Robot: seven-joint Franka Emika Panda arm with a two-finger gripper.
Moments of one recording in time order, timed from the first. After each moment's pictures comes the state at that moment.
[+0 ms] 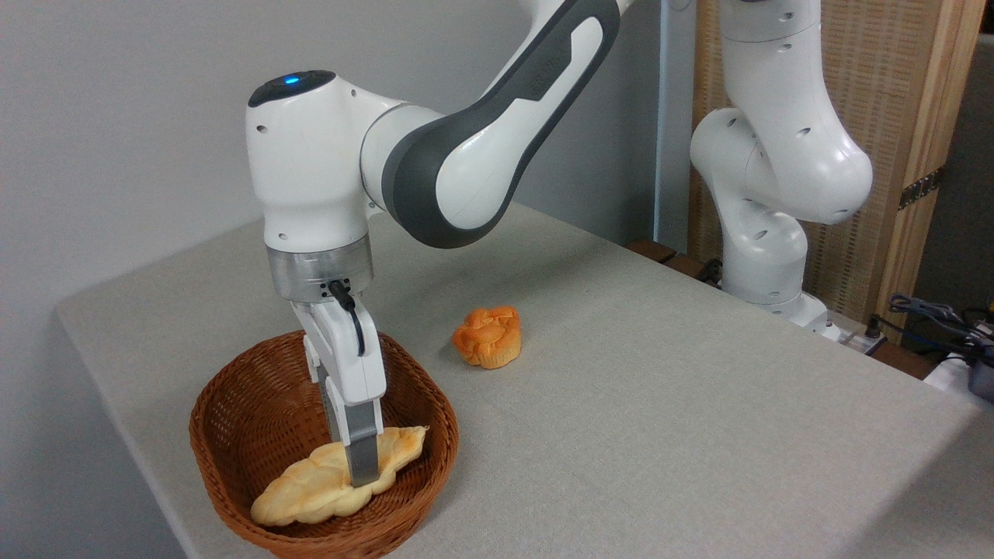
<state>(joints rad) -0.13 0.19 0.04 -1.87 0.06 2.22 0.86</state>
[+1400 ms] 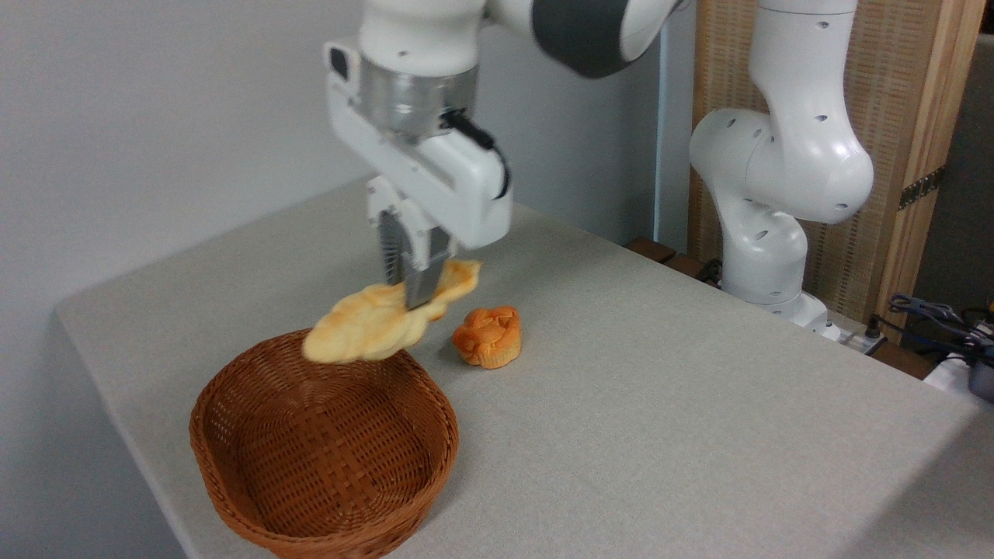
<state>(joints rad) -0.10 -0.16 0.17 -1.90 -0.27 1.80 0.86</state>
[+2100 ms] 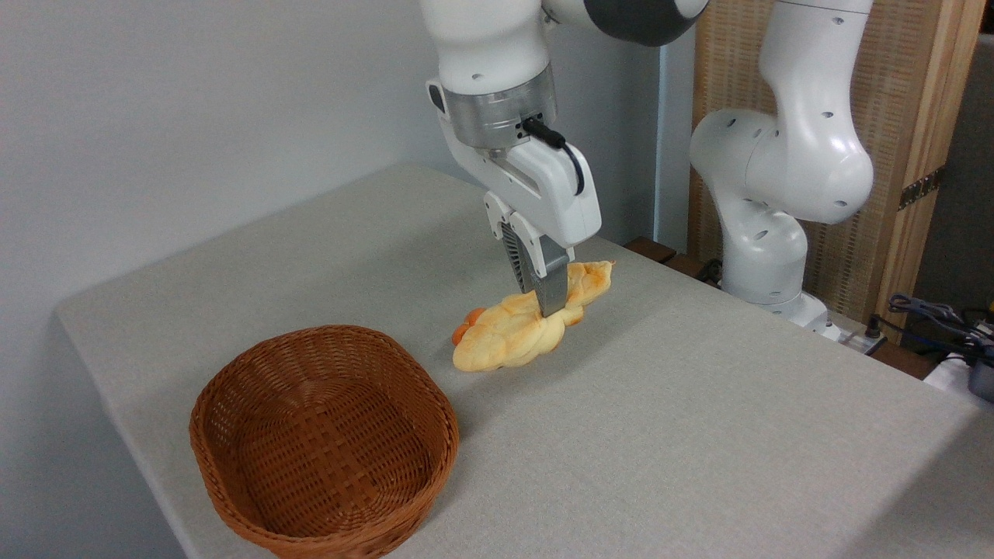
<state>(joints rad) -0.11 -0.27 0.16 -2.05 0.00 1.64 1.00</state>
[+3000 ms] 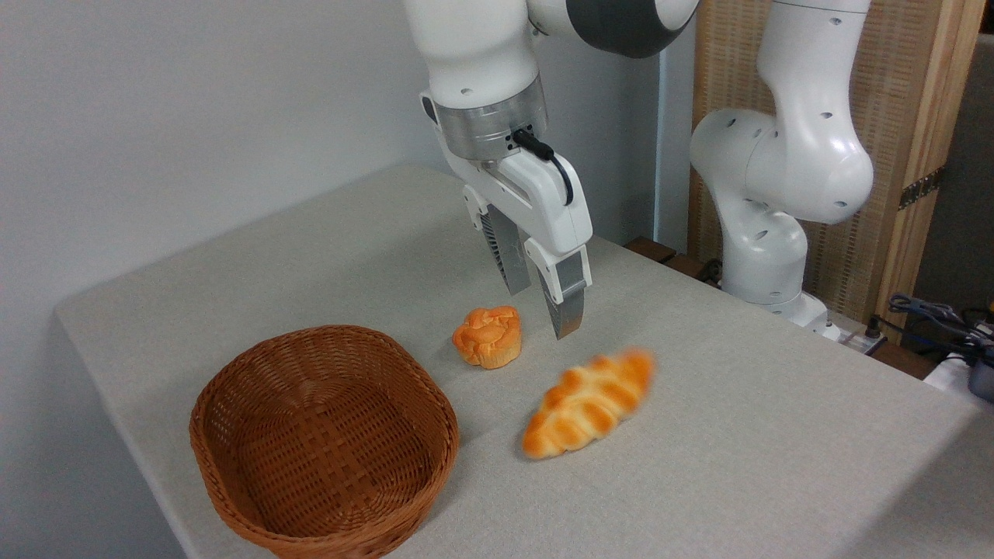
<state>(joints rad) -0.11 -0.25 0.15 -2.04 0.00 1.64 1.00</state>
